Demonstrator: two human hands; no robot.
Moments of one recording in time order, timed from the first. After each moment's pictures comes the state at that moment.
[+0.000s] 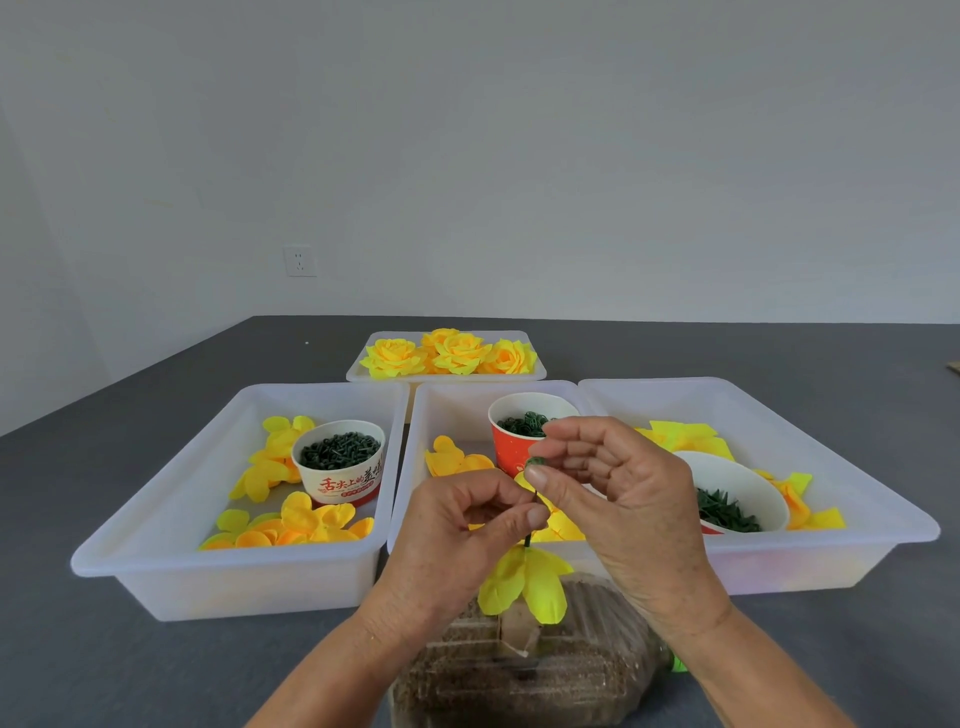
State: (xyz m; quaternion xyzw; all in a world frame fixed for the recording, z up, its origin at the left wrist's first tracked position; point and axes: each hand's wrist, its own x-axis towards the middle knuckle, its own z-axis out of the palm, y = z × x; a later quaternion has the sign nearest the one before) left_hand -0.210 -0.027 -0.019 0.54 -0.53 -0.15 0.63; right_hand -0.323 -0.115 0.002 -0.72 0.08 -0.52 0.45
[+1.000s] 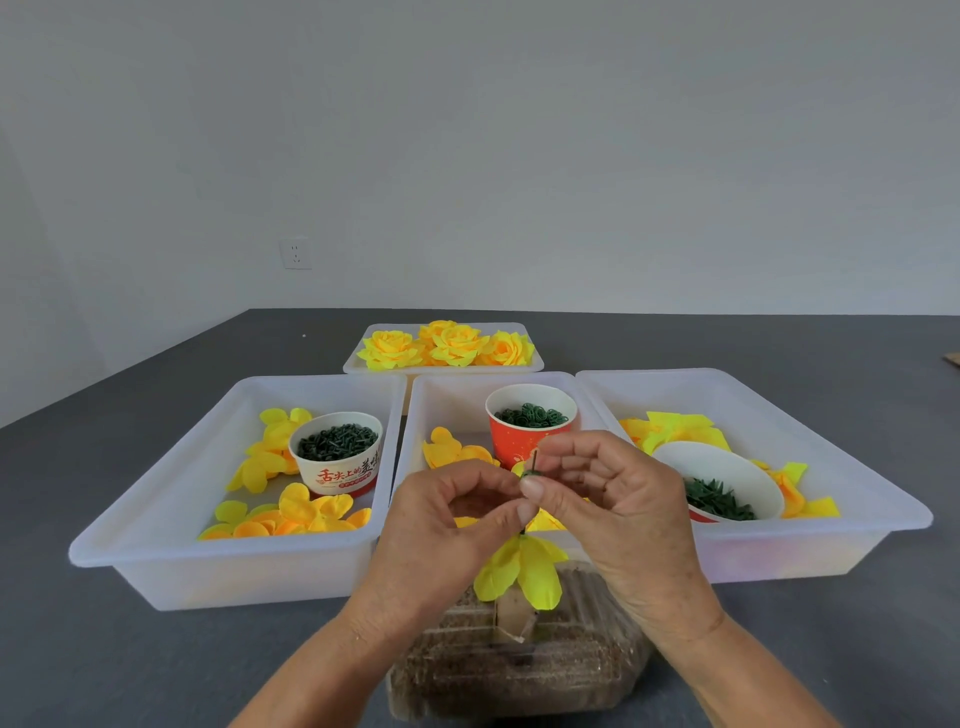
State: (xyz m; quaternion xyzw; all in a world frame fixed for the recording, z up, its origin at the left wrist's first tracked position) left_hand -0.212 -0.017 -0.018 0.57 -0.50 -0.15 0.64; right_hand -0.326 -0.115 -0.013 -0.70 0.09 -0.50 0.49
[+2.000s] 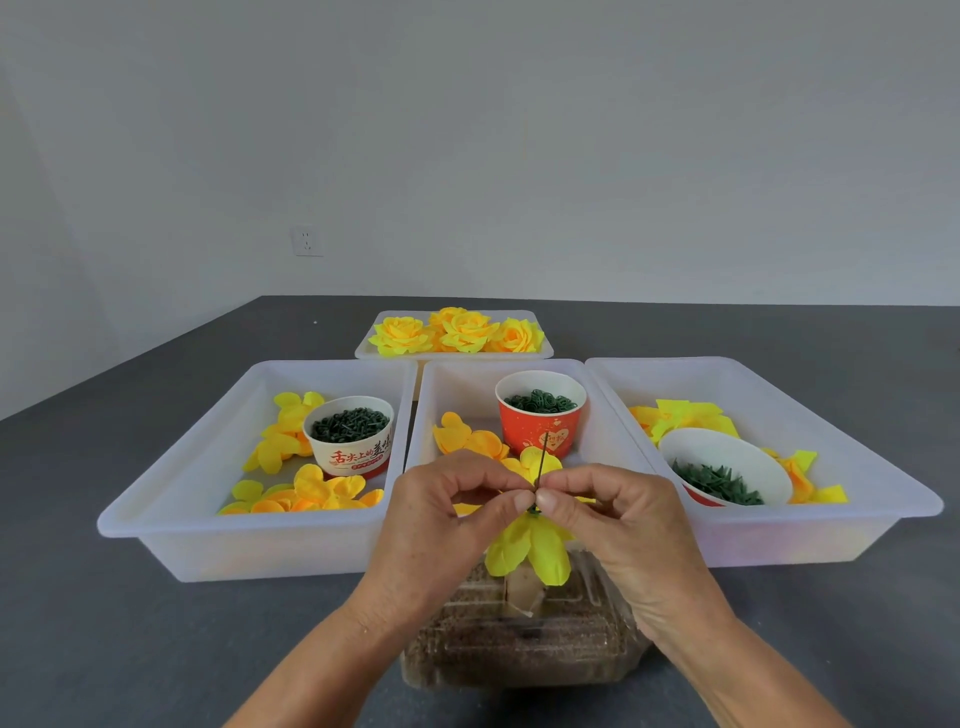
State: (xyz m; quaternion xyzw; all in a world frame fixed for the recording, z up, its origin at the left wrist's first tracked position) left_hand -0.214 -0.005 -0.018 0.61 -0.51 -0.09 0.60; right_hand -0.335 -0.106 -0.026 -0.70 0.16 -0.40 0.57
